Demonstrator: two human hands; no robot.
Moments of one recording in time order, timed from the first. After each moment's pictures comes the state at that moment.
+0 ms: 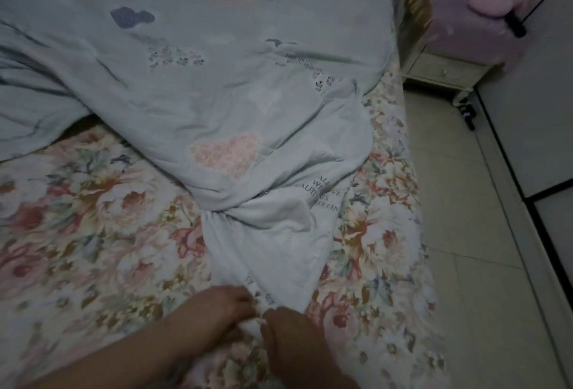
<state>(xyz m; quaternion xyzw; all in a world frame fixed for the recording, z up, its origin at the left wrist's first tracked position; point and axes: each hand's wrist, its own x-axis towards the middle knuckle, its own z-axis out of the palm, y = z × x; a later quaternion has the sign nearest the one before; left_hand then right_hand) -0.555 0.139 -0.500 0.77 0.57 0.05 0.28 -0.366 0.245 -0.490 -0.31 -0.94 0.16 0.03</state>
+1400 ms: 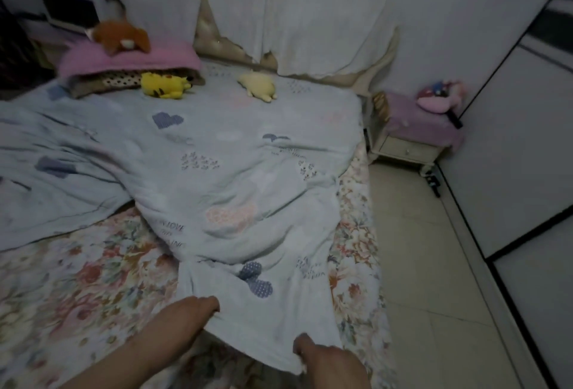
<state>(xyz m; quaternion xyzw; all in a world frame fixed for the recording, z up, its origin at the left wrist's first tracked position) -0.597 0.085 -0.339 0.68 0.72 0.07 0.14 -0.322 0.217 -0.294 -0.31 -0.94 0.05 -0.10</state>
